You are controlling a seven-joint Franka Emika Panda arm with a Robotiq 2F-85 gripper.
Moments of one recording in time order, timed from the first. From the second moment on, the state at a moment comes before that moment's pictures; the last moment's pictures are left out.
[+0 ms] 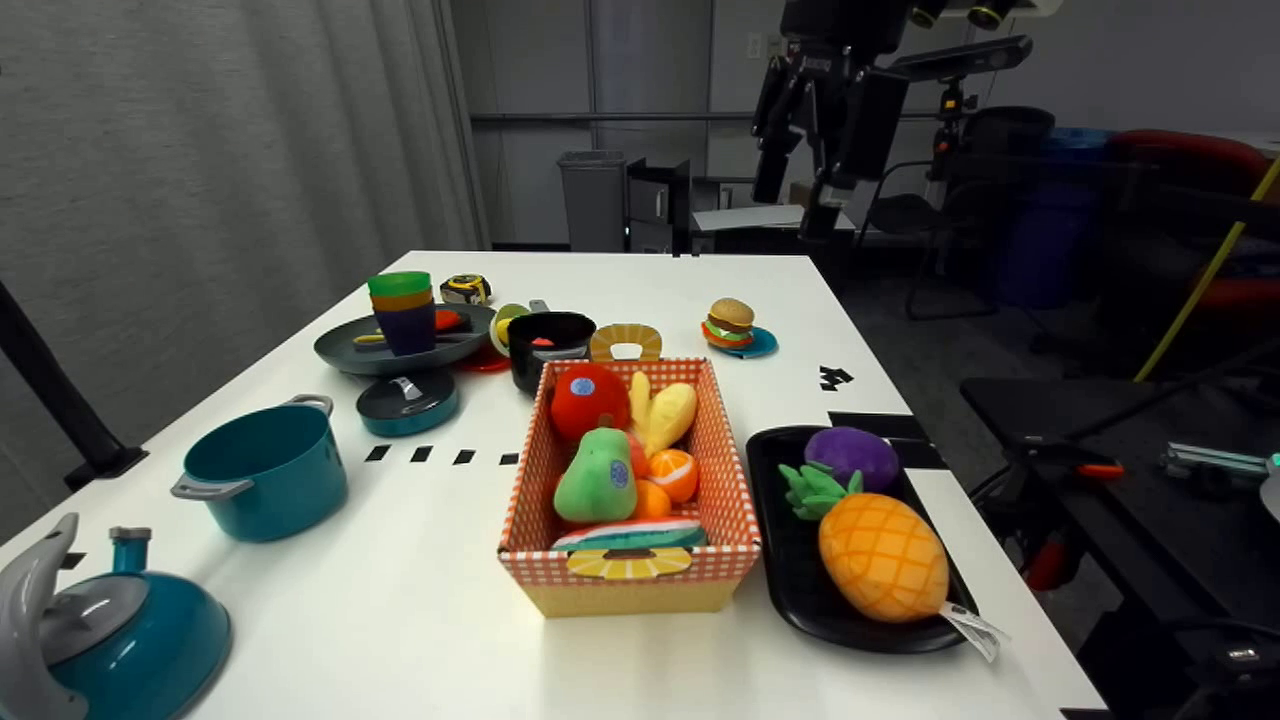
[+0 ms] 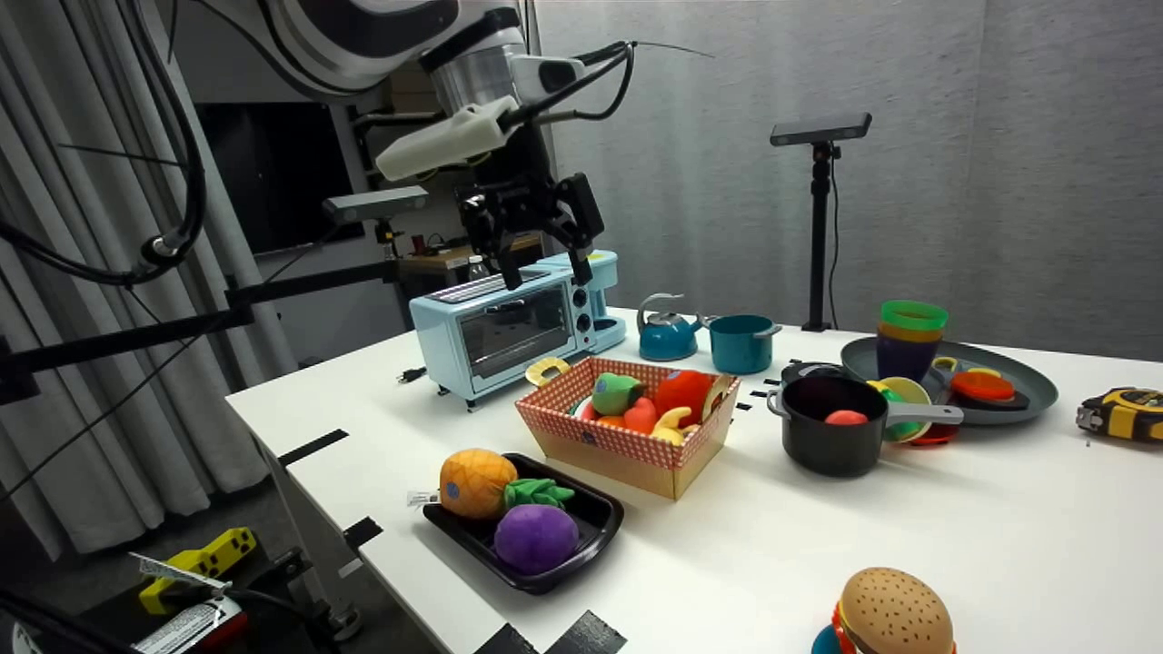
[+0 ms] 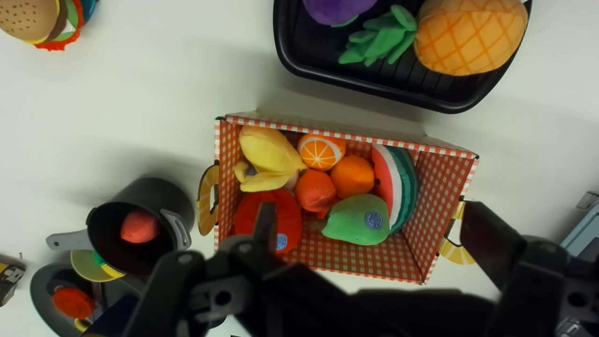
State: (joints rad) arm 0.01 -0.22 -0.13 -2.43 -0.04 2.39 -0.35
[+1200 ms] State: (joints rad) arm 0.01 0.14 -0.08 -2.23 -0.06 2.61 -0.33
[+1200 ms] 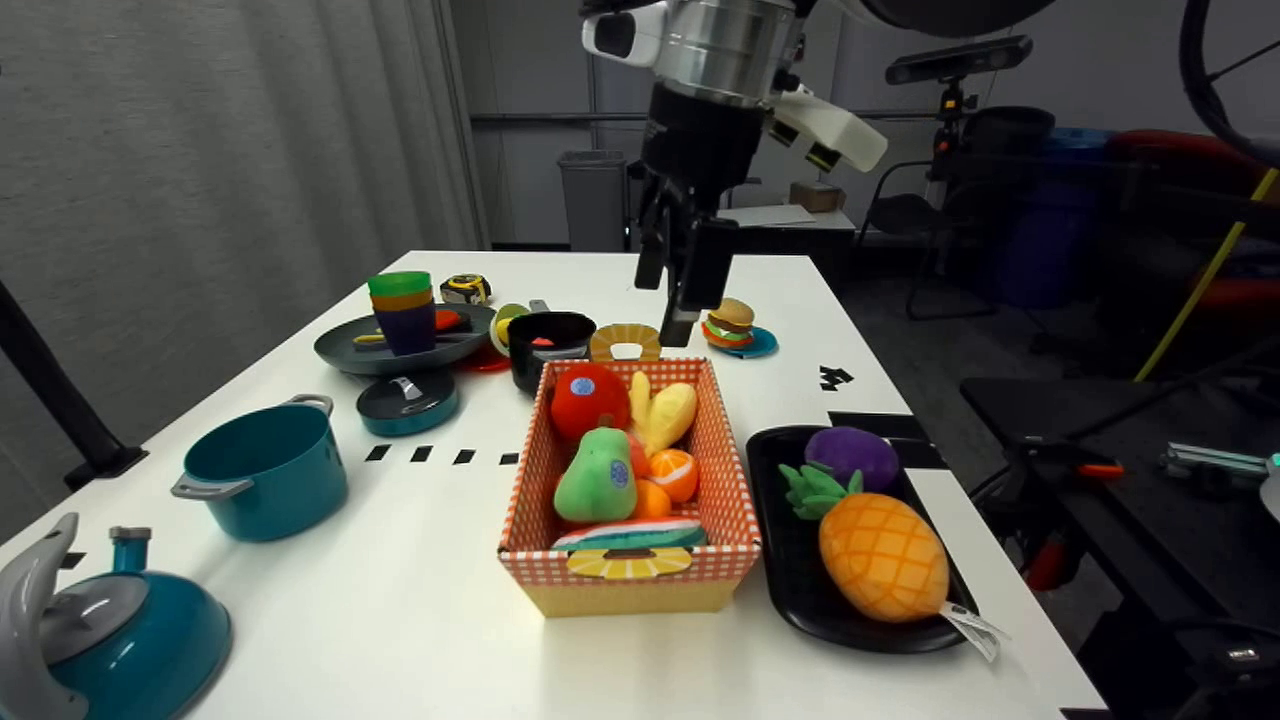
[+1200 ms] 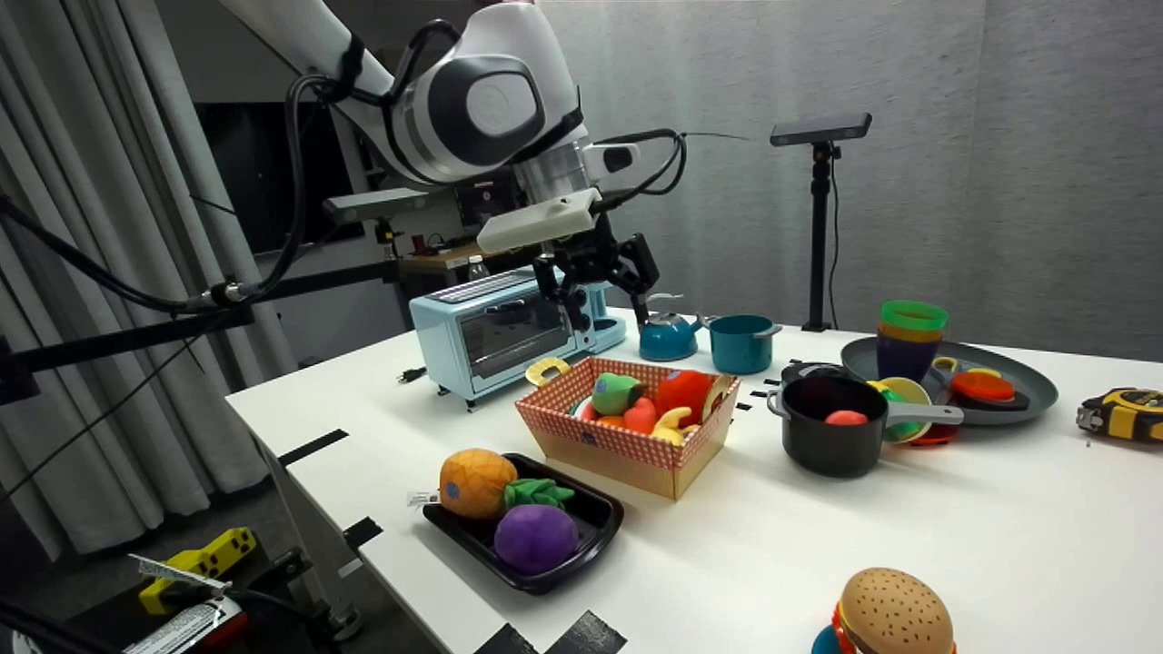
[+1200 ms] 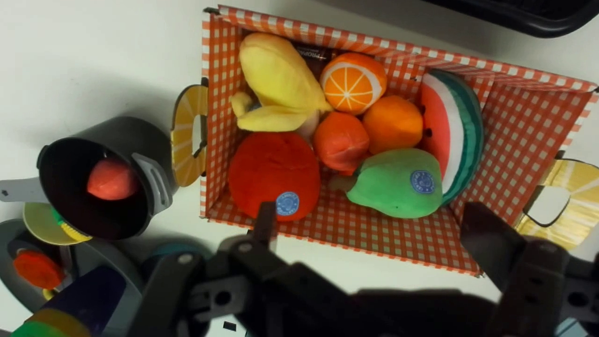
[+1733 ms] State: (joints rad) arm 0.00 0.18 -0.08 -2.19 -0.06 2.61 -0.32
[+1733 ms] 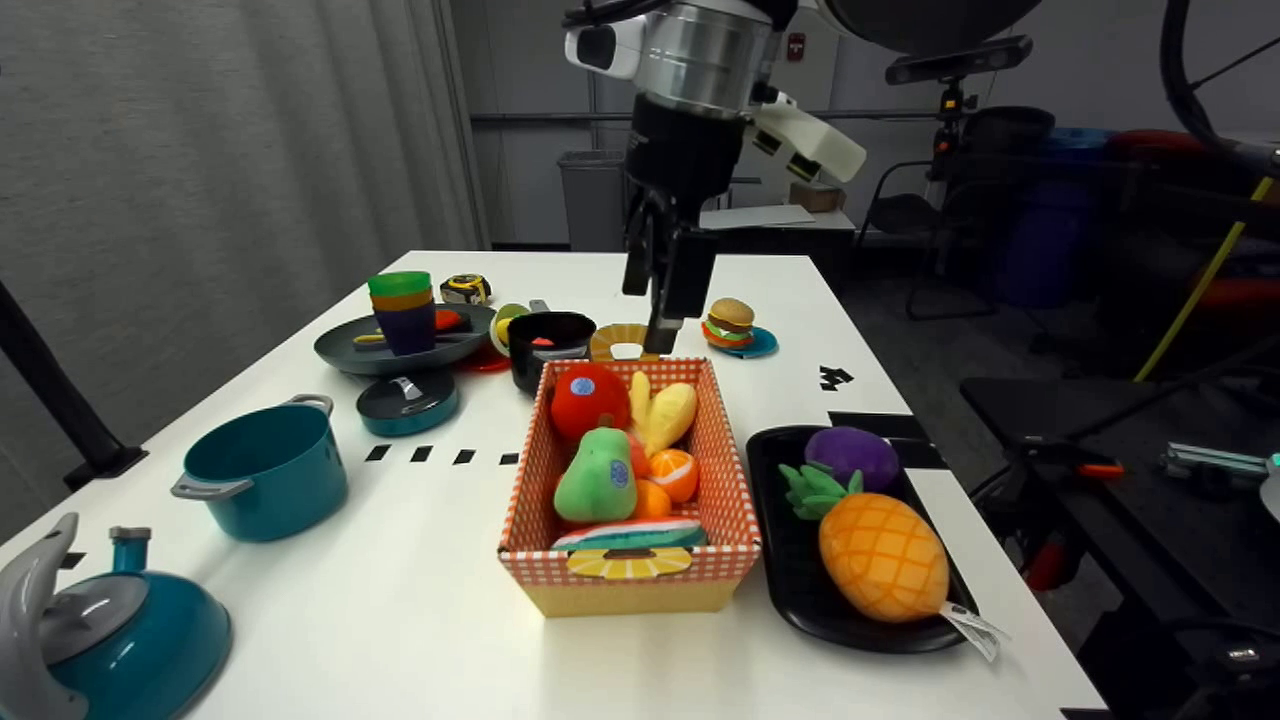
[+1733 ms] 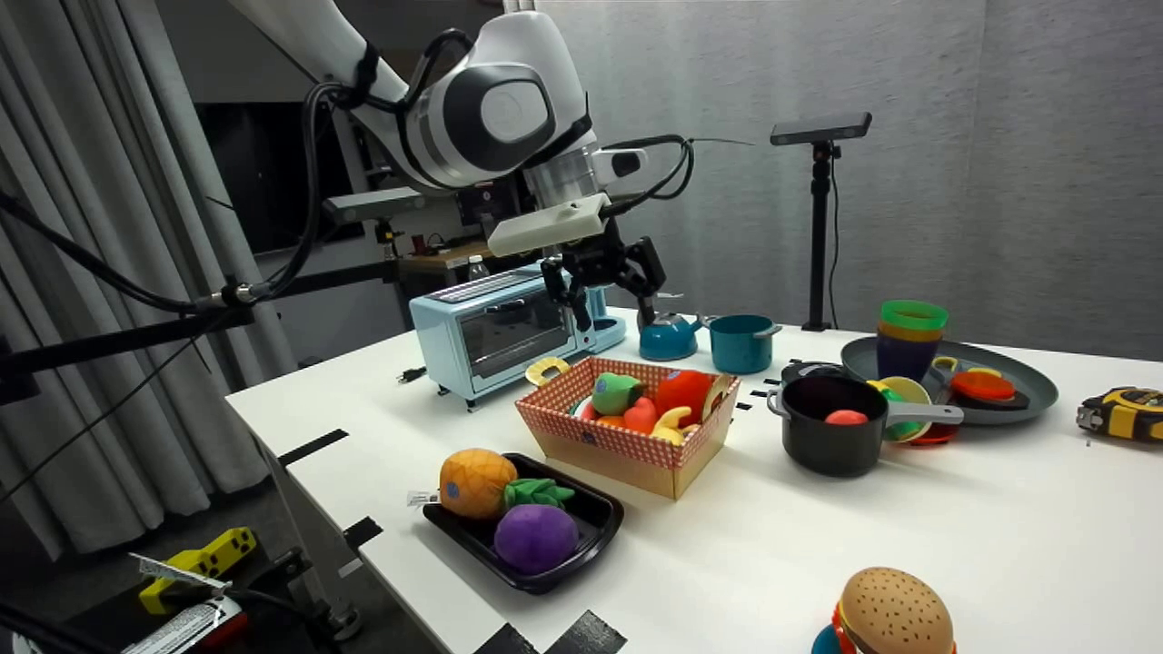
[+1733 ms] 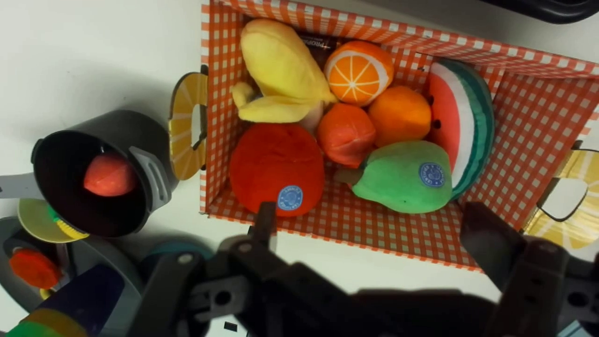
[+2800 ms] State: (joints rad) arm -0.04 0.43 -0.08 -2.01 -0.07 2.61 -0.19
